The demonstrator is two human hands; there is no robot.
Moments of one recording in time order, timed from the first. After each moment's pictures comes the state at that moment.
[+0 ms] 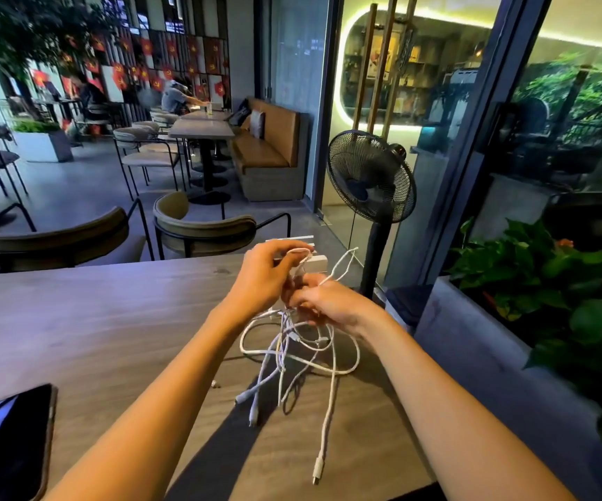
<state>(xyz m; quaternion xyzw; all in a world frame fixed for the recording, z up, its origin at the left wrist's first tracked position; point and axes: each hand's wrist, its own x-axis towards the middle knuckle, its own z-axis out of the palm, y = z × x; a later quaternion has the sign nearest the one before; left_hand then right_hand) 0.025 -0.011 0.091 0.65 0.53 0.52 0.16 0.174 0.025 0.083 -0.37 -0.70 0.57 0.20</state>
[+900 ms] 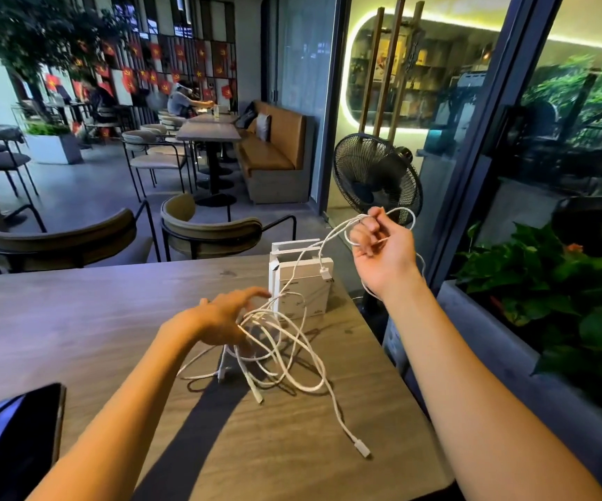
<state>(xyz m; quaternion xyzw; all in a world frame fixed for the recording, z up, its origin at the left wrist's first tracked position) -0.048 -0.041 0.064 0.69 0.68 0.07 0.25 0.198 0.060 0.137 -0.10 -0.23 0.79 0.55</state>
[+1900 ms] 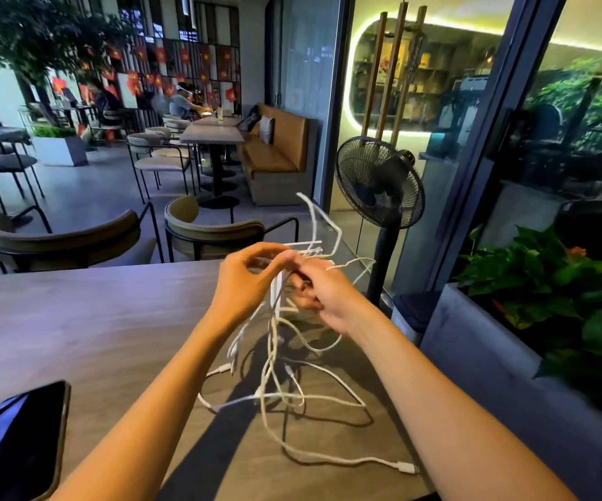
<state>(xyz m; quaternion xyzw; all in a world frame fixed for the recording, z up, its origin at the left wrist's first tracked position) -0.002 -0.031 0.081 0.60 0.52 0.59 0.18 0.150 0.015 0.098 -0.29 -0.56 0.70 0.33</state>
